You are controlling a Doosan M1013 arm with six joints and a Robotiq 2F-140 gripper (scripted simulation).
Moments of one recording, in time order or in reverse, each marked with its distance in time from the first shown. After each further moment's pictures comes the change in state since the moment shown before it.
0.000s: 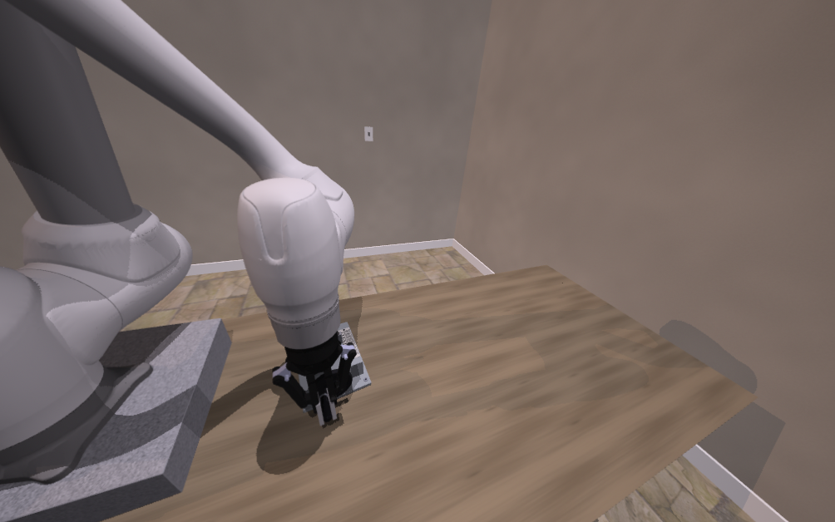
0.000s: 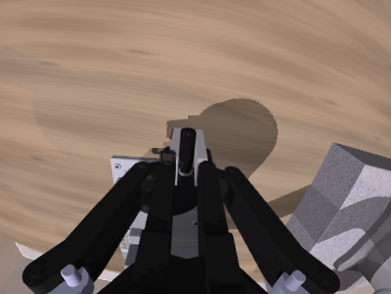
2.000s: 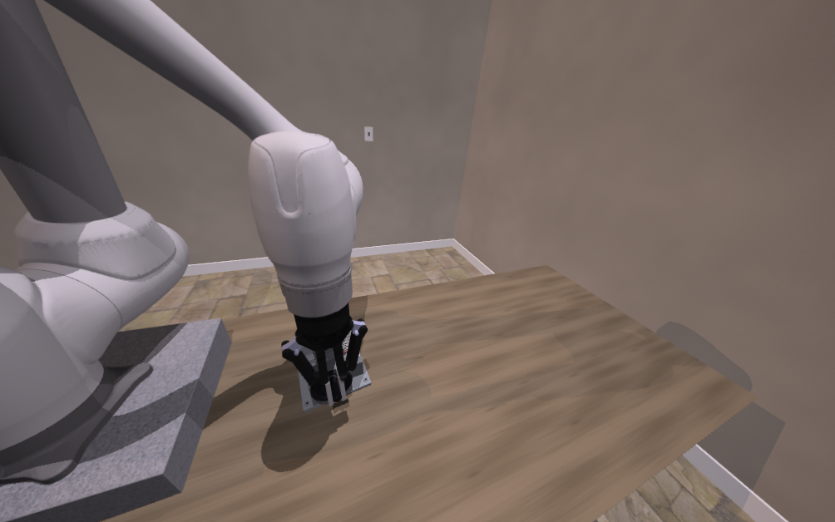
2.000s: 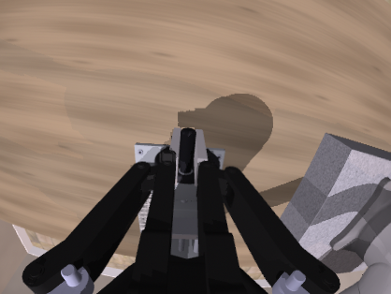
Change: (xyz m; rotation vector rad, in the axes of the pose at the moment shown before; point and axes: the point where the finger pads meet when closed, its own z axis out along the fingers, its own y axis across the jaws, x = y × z) arm 0.000 -0.022 -0.048 0.003 0.000 0.002
